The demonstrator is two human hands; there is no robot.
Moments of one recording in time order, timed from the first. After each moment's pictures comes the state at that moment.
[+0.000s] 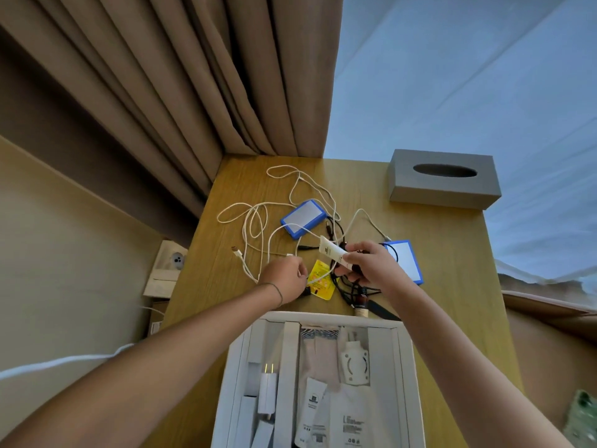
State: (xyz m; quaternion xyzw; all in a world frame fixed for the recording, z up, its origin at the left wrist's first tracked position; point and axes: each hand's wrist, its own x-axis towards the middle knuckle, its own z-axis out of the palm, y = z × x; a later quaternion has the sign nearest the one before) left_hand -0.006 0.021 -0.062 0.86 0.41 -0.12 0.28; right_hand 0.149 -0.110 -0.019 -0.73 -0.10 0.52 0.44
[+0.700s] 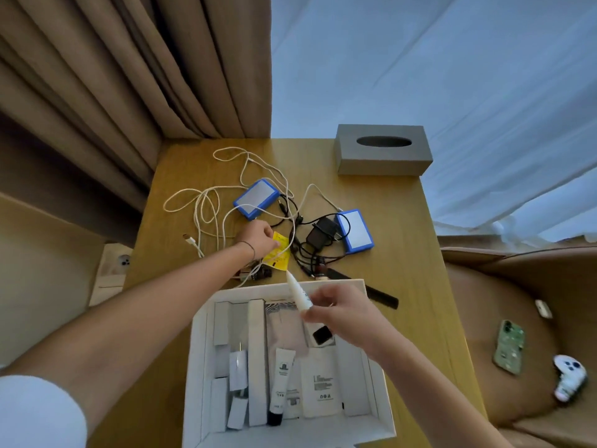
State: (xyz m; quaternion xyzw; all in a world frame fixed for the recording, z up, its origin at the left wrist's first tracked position) left_hand 0.039 0.033 -0.083 0.82 0.43 -0.11 0.36; right_hand 0.061 -0.210 0.022 -0.78 -0.17 0.51 0.33
